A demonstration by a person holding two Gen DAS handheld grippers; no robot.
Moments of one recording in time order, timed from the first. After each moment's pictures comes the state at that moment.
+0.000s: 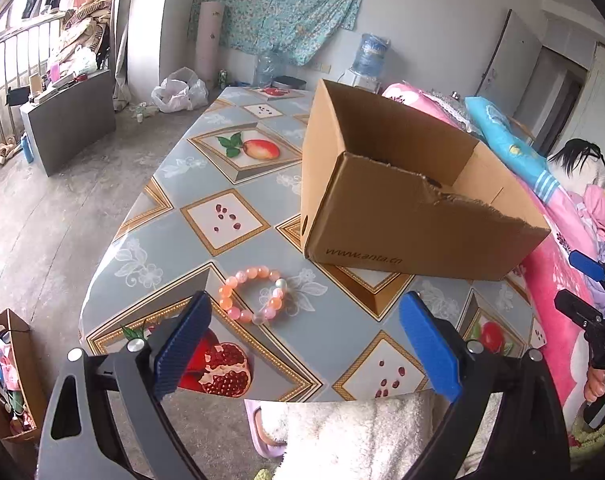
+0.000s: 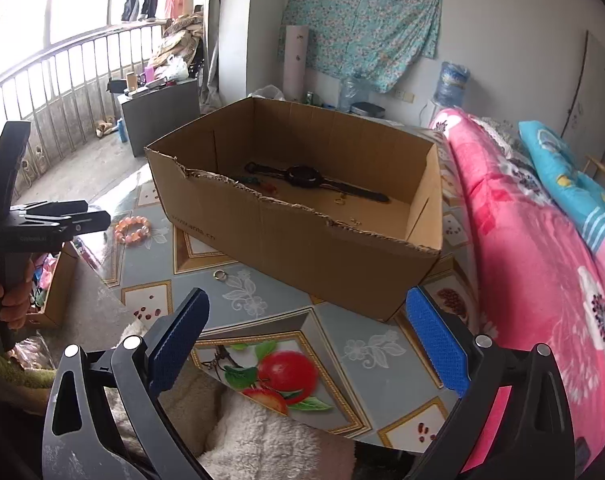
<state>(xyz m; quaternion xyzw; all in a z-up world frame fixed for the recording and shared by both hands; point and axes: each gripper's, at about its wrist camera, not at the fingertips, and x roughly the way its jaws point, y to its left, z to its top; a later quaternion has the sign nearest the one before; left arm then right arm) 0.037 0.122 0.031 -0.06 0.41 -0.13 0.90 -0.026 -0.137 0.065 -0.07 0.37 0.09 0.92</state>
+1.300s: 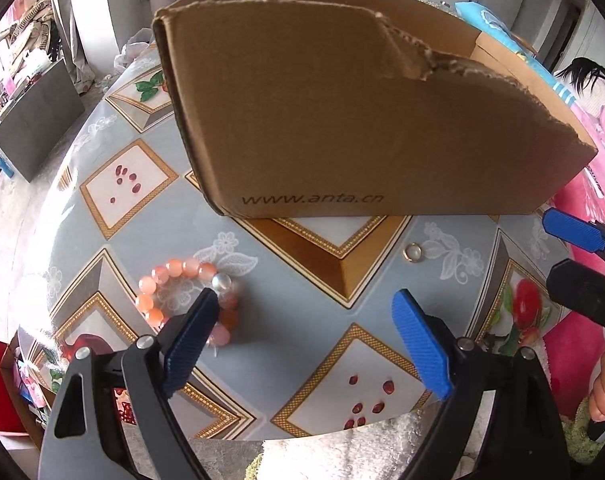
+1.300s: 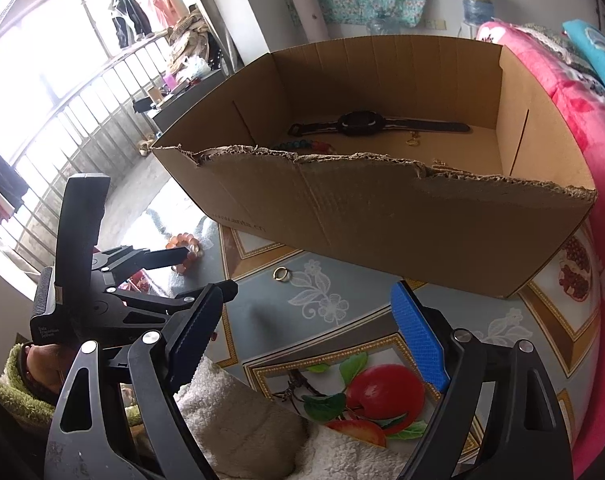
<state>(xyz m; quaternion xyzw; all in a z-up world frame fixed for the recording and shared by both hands) 0.084 0.042 -0.022 0.04 0.52 -0.16 0.84 0.020 -0.127 0.029 0.08 0.45 0.17 0.87</state>
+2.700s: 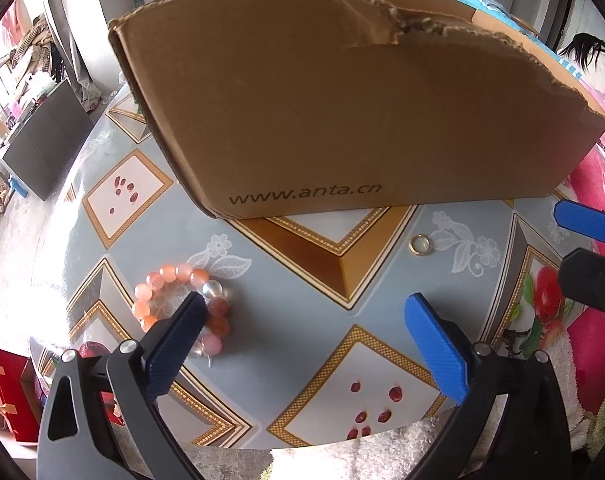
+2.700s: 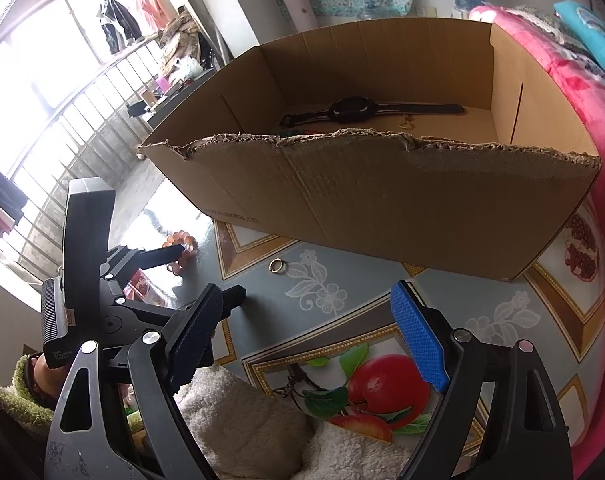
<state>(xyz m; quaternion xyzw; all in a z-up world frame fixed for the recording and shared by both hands) 0.079 0.004 -0.033 0.08 0.51 -0.14 0.85 0.022 -0.132 0.023 0.10 0.47 0.16 0.86</state>
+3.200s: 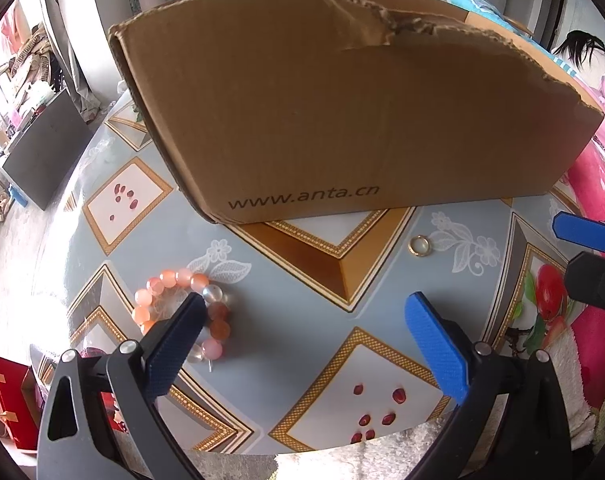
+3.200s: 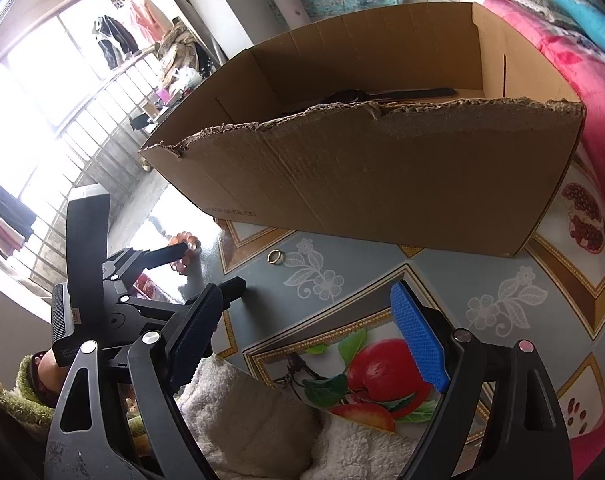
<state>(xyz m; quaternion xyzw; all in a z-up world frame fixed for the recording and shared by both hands) 0.073 0.006 -0.035 0.09 0.50 -0.14 0.85 0.014 -0.151 0.014 0.14 0.47 0.17 0.86</state>
